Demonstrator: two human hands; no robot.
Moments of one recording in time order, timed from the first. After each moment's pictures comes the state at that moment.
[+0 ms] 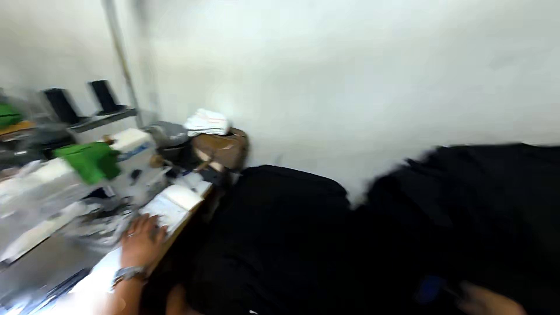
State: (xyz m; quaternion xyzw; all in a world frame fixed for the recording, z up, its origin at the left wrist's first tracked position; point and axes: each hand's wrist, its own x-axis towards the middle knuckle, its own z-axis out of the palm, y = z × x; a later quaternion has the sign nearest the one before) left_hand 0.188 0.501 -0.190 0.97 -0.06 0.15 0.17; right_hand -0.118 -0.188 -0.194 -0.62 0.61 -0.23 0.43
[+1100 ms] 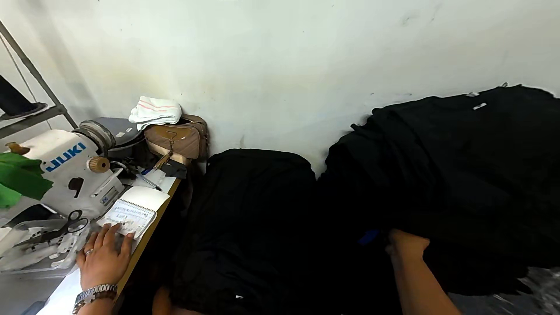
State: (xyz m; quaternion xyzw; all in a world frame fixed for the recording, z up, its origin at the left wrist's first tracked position) left_hand 0.198 0.513 -0.207 0.97 -0.06 0.16 0.18; right_hand -0.080 -0.155 -0.224 -0.58 0.60 -0.38 0.39
